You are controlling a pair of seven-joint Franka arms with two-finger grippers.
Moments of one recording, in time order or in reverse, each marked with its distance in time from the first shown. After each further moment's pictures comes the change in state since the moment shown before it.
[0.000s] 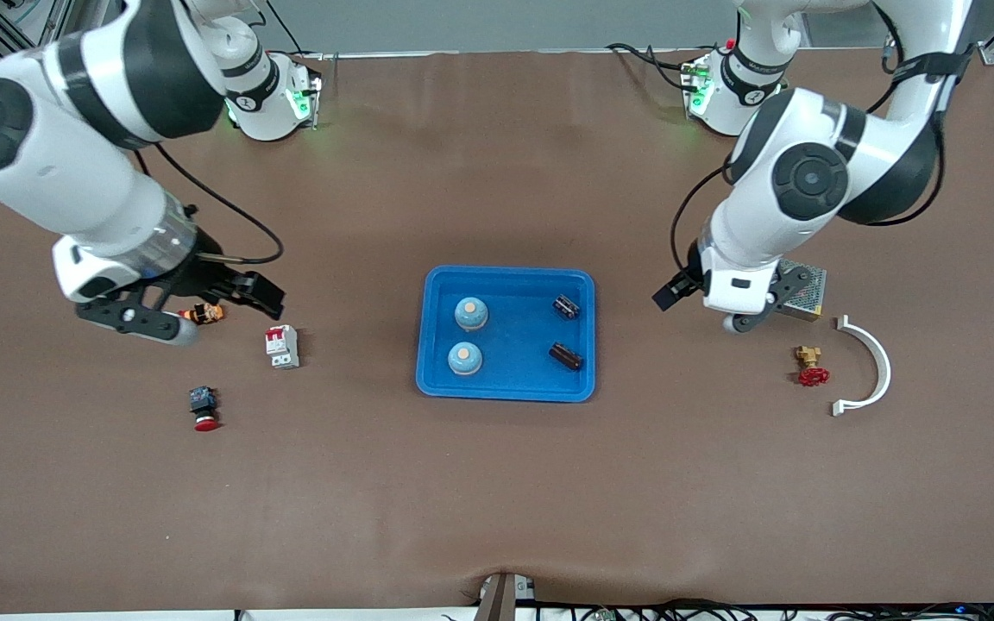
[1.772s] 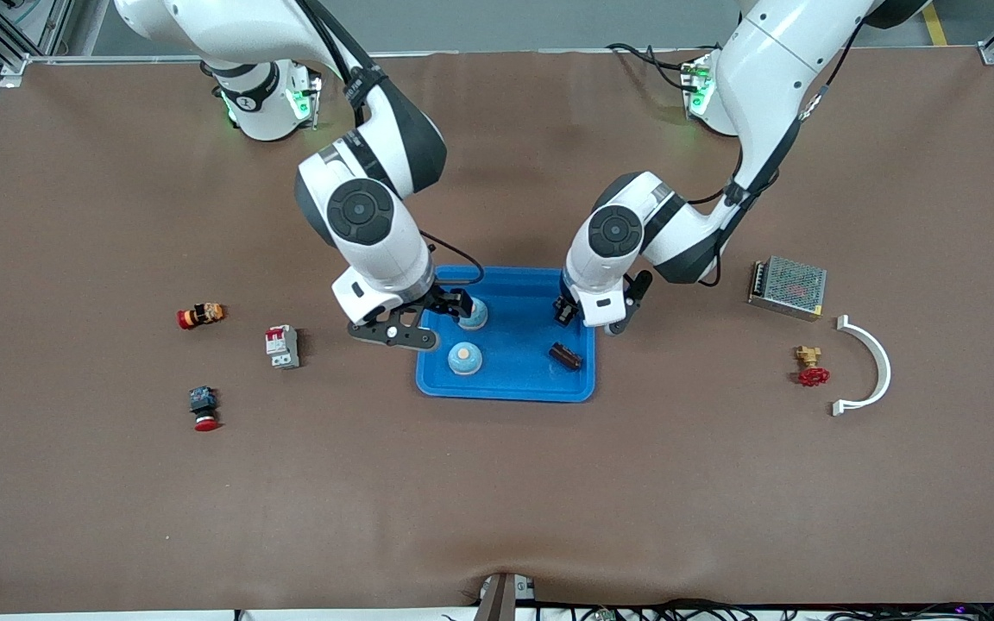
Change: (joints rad) left arm -0.232 0.370 0.000 -0.056 0.169 0.437 -0.670; right arm 0.300 0.291 0.000 0.007 0.000 0.230 0.177
